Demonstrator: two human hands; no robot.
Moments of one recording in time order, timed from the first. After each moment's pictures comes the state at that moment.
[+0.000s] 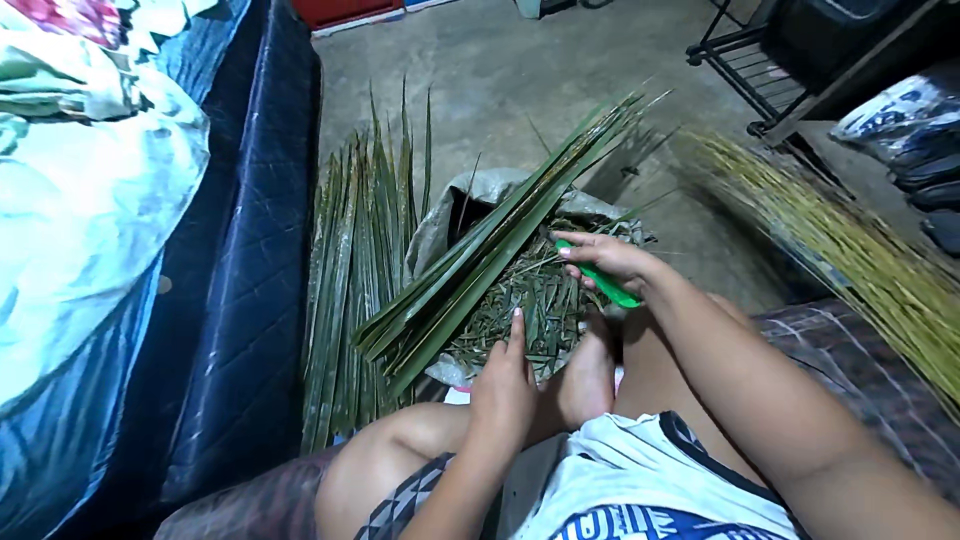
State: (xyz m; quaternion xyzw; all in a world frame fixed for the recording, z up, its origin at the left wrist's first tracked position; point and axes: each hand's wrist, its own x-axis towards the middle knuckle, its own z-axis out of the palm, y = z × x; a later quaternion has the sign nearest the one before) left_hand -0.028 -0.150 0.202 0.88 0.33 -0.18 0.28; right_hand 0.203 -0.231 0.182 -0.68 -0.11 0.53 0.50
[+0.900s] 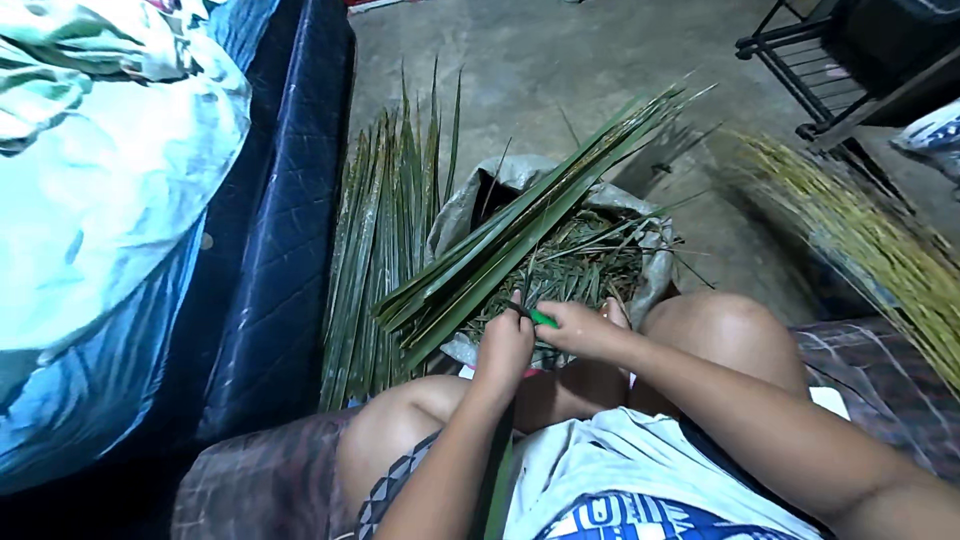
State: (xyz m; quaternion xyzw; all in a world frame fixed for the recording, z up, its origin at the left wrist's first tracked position) left_hand -0.022 -0.112 0.174 0.80 0.40 -0.11 0.43; right_hand 0.098 -0.210 0.172 -0.74 -0.41 0.49 0.20
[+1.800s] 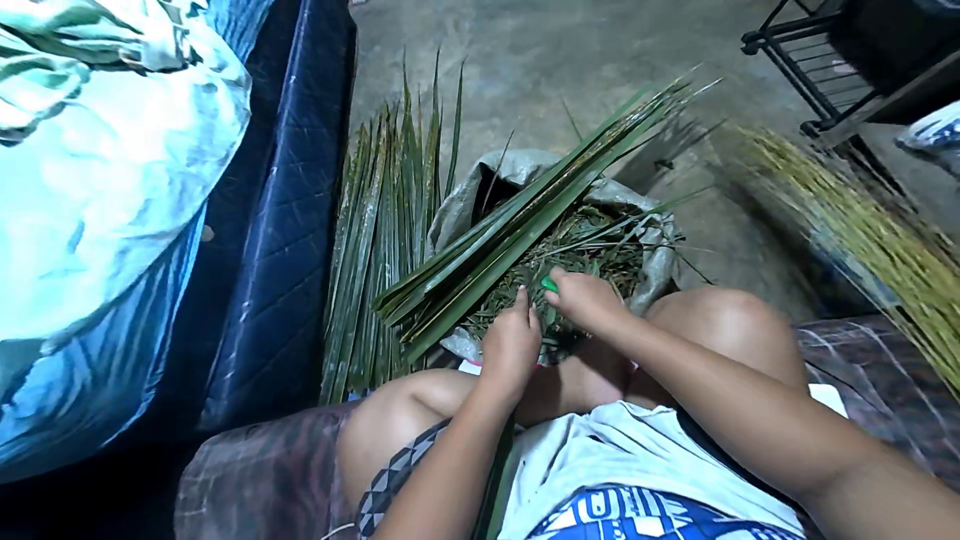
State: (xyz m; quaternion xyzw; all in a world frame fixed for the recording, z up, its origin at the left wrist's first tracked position) left_hand -0.016 -0.123 0.175 0.84 0.38 -0.15 0.35; right_hand 0.112 -0.193 0.170 -0.86 -0.36 0.36 0.04
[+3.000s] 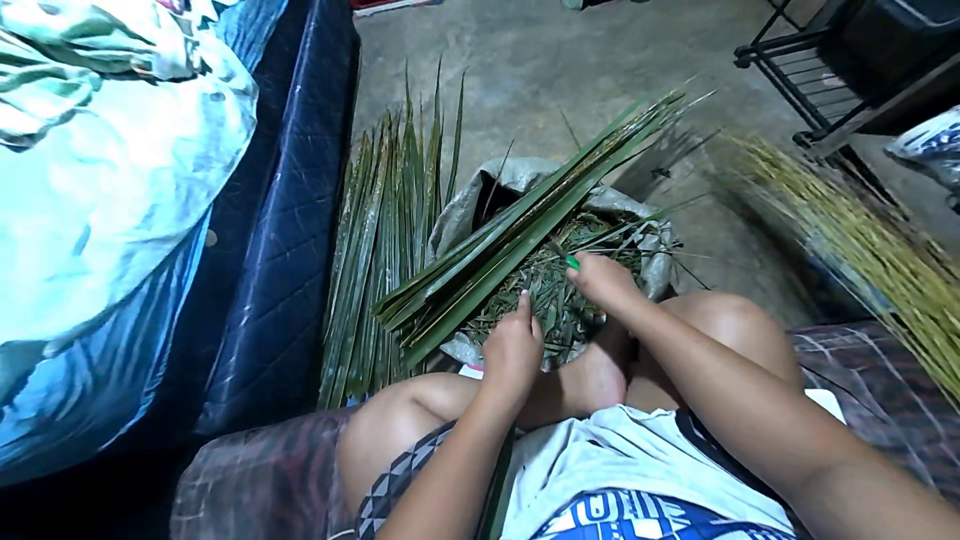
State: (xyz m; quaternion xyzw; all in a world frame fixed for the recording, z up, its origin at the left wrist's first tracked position) left_hand -0.019 -0.129 0.181 0.86 0.38 -0.15 0.31; right_hand 0.147 -0.196 0.164 -0.90 -0.26 0.33 0.09
